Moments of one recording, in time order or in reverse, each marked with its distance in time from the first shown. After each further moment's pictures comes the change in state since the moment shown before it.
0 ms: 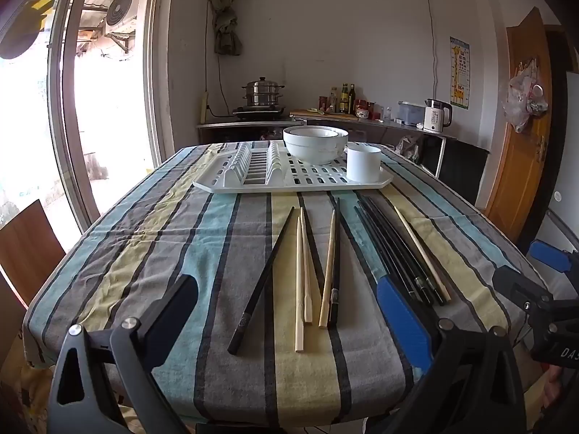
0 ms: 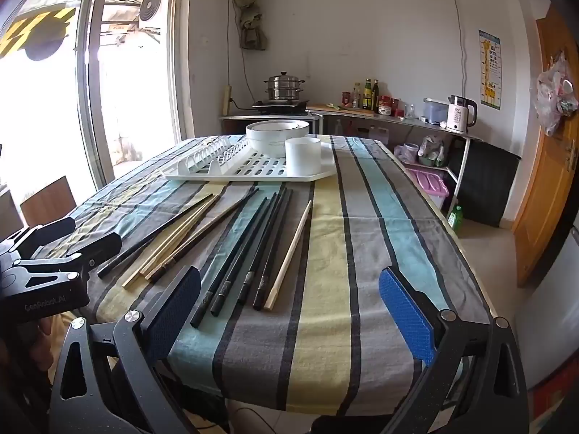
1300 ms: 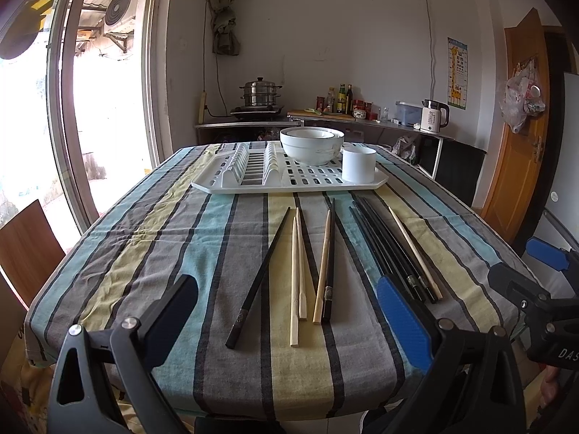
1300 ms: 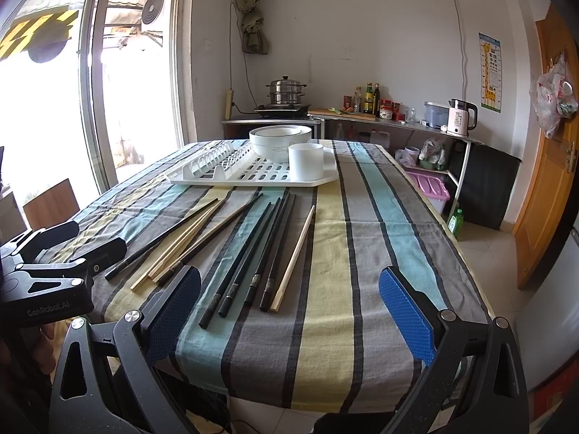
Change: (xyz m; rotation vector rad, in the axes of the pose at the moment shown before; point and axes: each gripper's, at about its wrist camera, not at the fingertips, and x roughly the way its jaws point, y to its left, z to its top) left arm -0.008 0.000 0.002 -0.011 0.008 -0.018; right arm -0.010 0.004 0.003 0.000 -0.020 0.002
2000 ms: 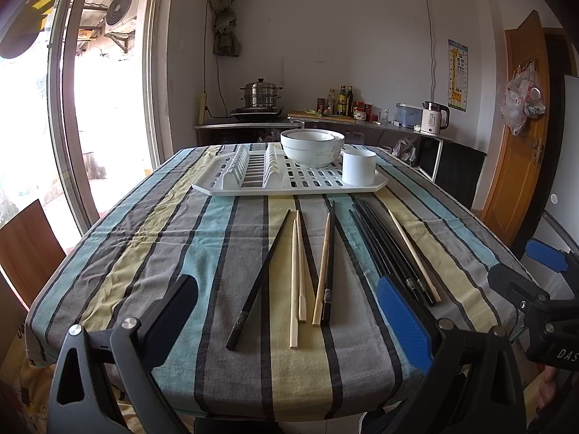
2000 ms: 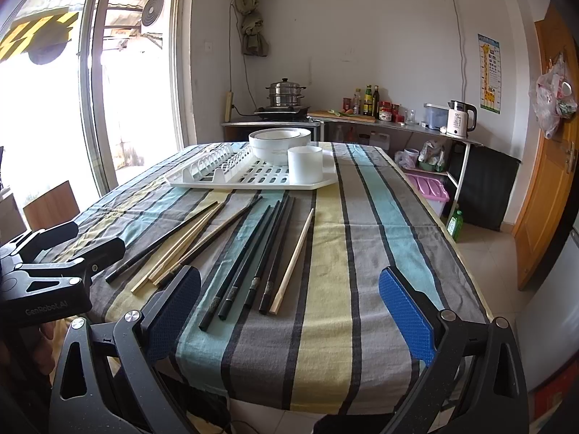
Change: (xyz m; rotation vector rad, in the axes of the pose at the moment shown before) left arm -0.002 0.000 0.003 -0.004 0.001 0.000; right arm -0.002 0.001 0.003 0.002 -0.006 0.000
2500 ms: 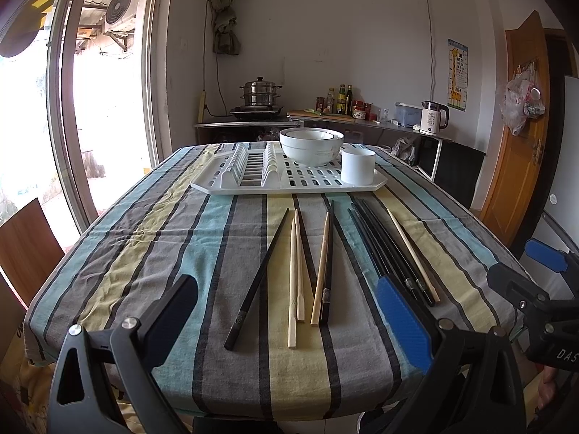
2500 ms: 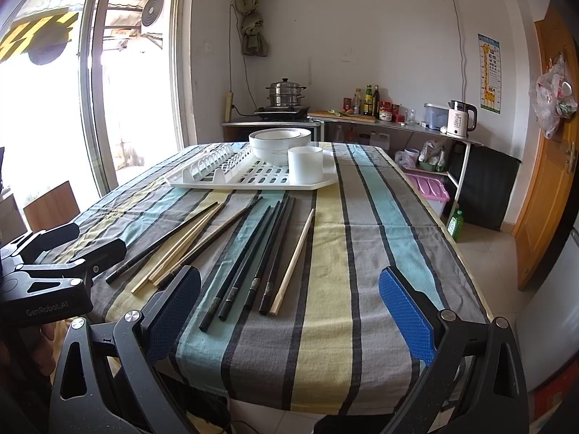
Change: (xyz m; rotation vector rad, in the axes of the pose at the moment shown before) left arm 0.000 -0.001 0.002 -0.003 0.002 -0.005; right arm 0.001 -0.001 0.000 0.001 0.001 0.001
